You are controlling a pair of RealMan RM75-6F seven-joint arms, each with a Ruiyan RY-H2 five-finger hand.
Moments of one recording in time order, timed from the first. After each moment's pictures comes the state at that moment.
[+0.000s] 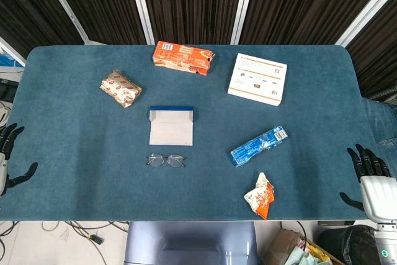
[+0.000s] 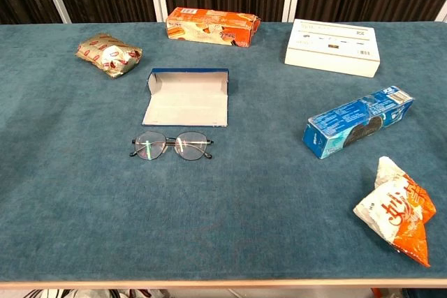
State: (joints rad) left arm -0.12 -1.11 -0.11 -1.62 1.41 1.47 -0.10; right arm 0.04 -1.10 0.07 -1.64 -1.50 1.51 -0.15
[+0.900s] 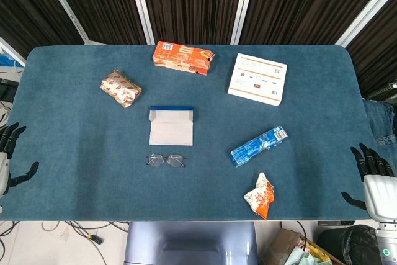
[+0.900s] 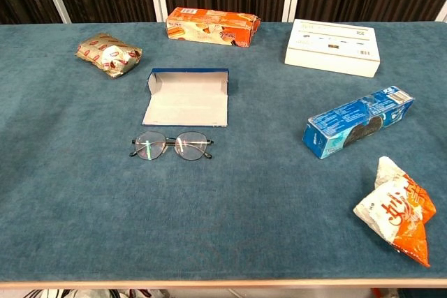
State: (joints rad) left arm -0.13 -1.13 -0.11 -1.61 1.40 1.46 -0.08; right arm 0.04 -1.09 0.08 -1.66 -1.46 1.50 -0.15
